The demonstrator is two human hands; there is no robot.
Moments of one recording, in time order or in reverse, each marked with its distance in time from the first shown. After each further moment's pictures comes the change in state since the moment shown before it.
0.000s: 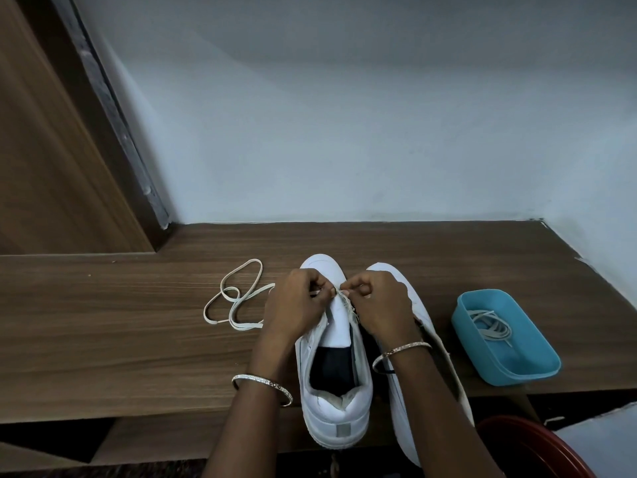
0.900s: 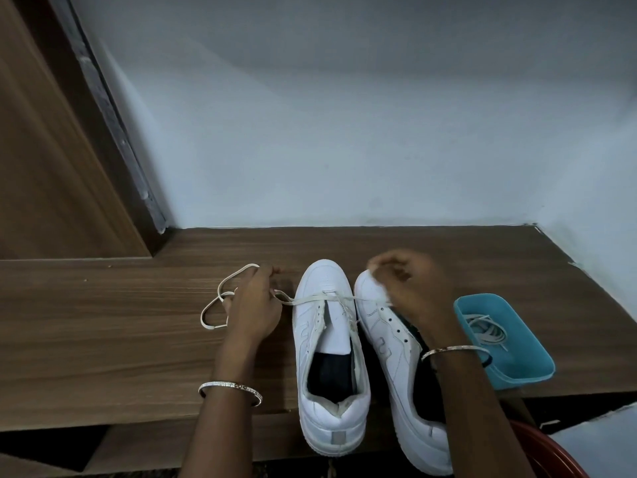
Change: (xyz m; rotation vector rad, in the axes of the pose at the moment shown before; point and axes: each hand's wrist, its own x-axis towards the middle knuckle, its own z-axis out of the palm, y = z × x) left_hand 0.002 -0.045 -0.025 0.014 0.108 -0.134; right_hand 0.012 0.007 -0.050 0.238 0.106 -0.168
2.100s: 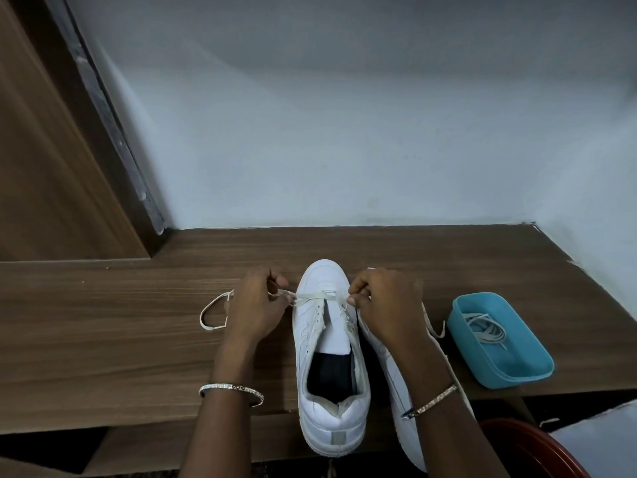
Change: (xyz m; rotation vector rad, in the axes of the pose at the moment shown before) left_hand 0.000 0.003 -0.002 -0.061 0.009 0.009; right_hand -0.011 -0.003 0.033 -0.623 -0.123 -0.061
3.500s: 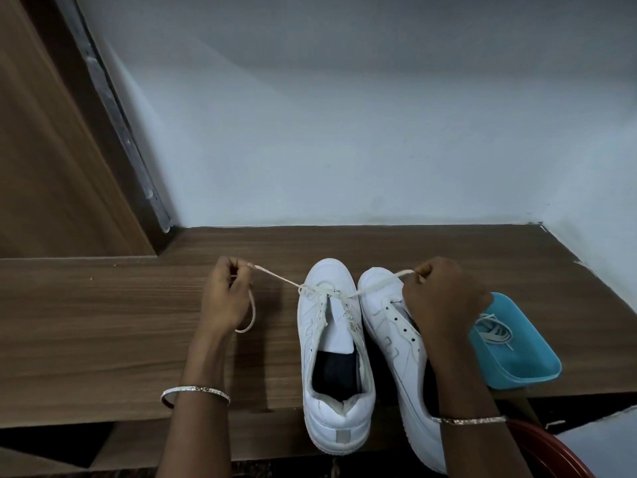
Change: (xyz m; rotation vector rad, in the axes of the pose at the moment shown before) left_hand 0.002 -0.015 -0.034 -0.423 0.181 -0.138; right_hand 0.003 0.023 -0.025 -0.061 0.350 0.434
